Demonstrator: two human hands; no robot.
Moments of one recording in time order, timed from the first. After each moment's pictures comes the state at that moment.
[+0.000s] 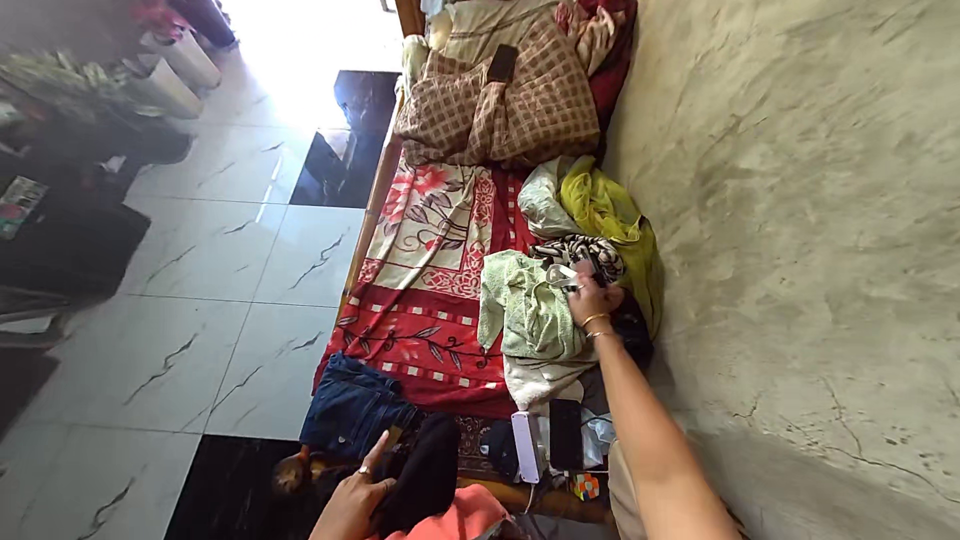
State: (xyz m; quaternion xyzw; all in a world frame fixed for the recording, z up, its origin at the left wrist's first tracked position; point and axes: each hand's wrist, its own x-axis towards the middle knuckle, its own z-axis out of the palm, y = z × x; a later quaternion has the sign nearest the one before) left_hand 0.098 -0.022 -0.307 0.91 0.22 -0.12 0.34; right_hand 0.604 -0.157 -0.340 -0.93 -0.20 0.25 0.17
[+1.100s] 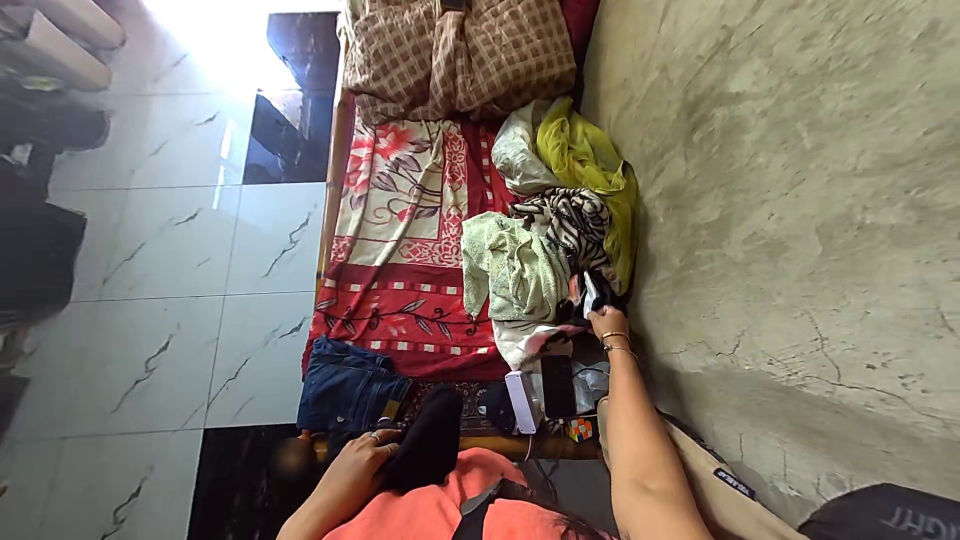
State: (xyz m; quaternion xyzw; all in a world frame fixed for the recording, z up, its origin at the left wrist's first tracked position) left_hand 0.116 0.003 -0.318 0.91 0.11 -0.22 0.34; right_hand 0.558 -0.274 -0.377 -0.92 0.07 0.34 0.20
